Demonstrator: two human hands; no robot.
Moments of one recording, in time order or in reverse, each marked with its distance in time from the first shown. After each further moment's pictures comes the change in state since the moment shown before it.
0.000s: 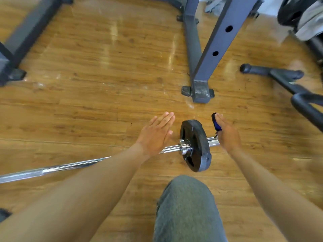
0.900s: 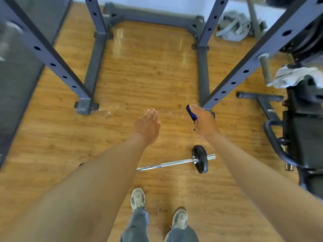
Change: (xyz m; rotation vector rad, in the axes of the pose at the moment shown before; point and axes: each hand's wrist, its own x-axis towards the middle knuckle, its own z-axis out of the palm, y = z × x) left_hand -0.092 -0.092 -0.589 -0.110 -0.334 -0.409; right_hand 0.026 -0.502 -0.404 -0.011 -0.302 -0.103
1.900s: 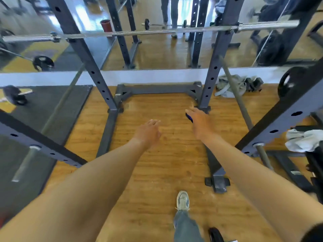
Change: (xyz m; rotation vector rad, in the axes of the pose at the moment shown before) left_hand 0.242 0.053 -0.343 0.199 0.147 0.106; right_hand 0.320 -0.026 -0.265 -0.076 0.267 -0.131
